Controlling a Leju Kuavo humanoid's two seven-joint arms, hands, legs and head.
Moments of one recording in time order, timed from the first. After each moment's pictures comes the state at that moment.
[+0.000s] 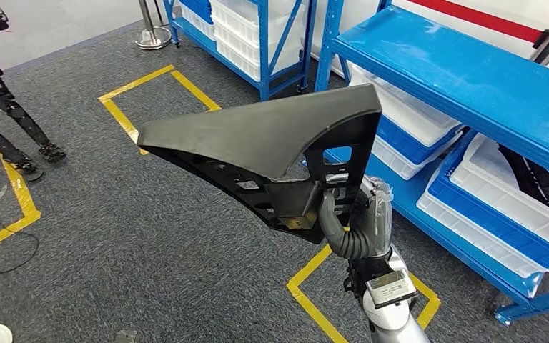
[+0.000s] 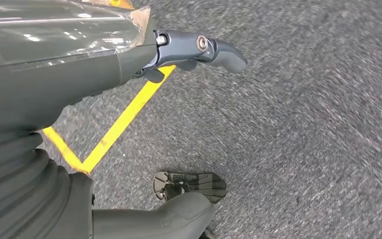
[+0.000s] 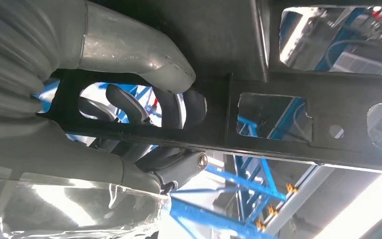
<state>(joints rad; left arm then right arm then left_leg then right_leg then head) -0.15 -0.08 0.36 -0.21 -0.34 0.20 -0.38 -0.16 -0.01 0.40 -1.79 0.23 -0.24 -0.61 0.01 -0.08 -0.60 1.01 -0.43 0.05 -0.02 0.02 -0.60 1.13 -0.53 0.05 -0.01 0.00</state>
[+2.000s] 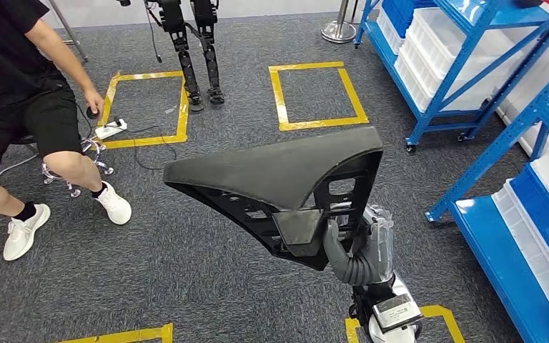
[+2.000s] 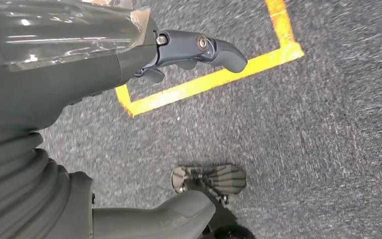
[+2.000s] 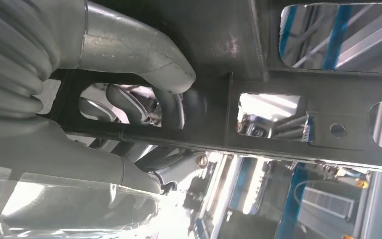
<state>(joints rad) -0.08 -0.07 0.38 -0.21 -0.41 0.14 -0.42 -0.01 0.01 0.34 -1.82 0.24 -0.16 -0.64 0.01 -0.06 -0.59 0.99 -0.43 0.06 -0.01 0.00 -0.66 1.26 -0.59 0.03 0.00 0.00</state>
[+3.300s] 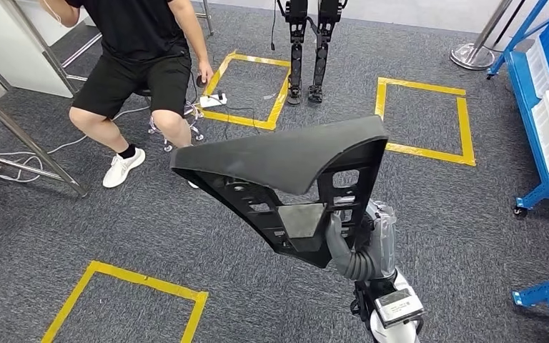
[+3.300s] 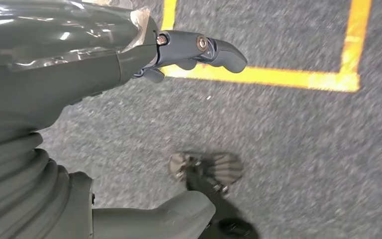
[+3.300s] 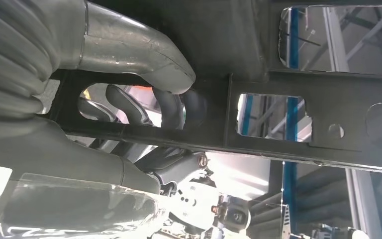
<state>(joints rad) -0.06 -0.06 0.41 -0.20 -0.40 0.11 -0.47 -0.03 0.02 0.33 -1.81 0.23 -0.16 -0.64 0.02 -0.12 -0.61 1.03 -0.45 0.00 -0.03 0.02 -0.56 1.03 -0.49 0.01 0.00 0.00</state>
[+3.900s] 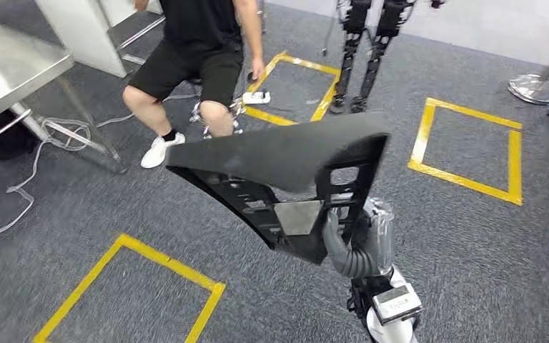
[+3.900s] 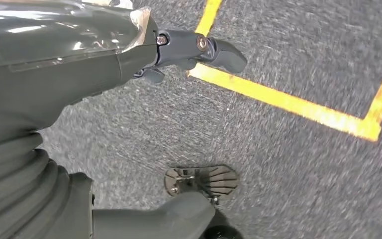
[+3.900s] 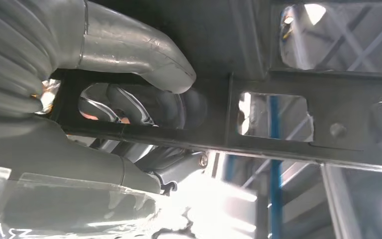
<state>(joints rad) -0.07 -0.06 0.46 -0.21 -0.40 0.13 -0.47 -0.03 0.02 0.33 -1.81 0.23 -0.16 -0.63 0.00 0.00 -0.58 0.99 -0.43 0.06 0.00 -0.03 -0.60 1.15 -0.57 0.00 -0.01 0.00</state>
